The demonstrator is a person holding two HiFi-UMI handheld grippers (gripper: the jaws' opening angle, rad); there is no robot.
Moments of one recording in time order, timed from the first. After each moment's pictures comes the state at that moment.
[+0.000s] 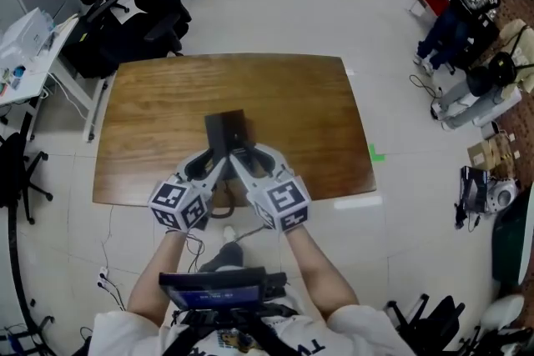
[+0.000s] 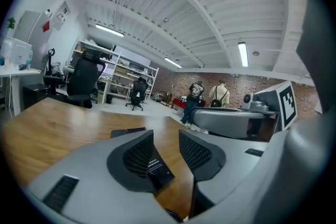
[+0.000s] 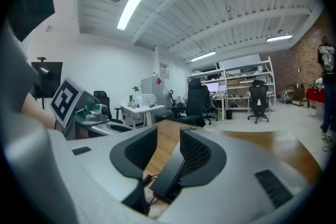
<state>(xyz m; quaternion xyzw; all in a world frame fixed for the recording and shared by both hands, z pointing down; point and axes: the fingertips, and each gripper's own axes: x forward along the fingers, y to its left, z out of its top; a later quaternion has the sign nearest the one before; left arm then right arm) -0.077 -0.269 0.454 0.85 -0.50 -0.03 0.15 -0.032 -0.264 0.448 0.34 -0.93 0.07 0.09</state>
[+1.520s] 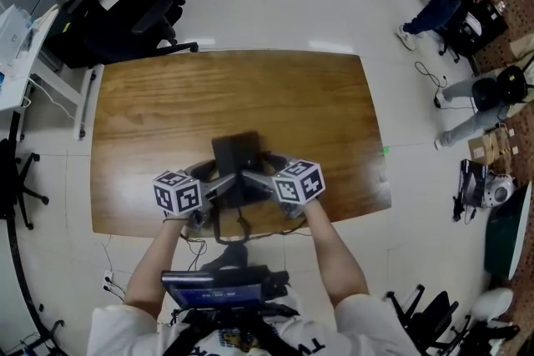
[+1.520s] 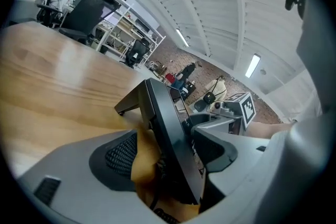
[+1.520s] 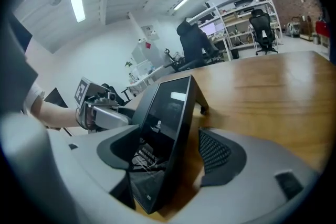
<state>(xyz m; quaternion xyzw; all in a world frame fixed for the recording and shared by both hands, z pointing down) -0.115 -0.371 0.606 0.85 -0.37 0.02 0.37 -0.046 -0.369 0.632 0.23 -0.89 0.31 0.25</state>
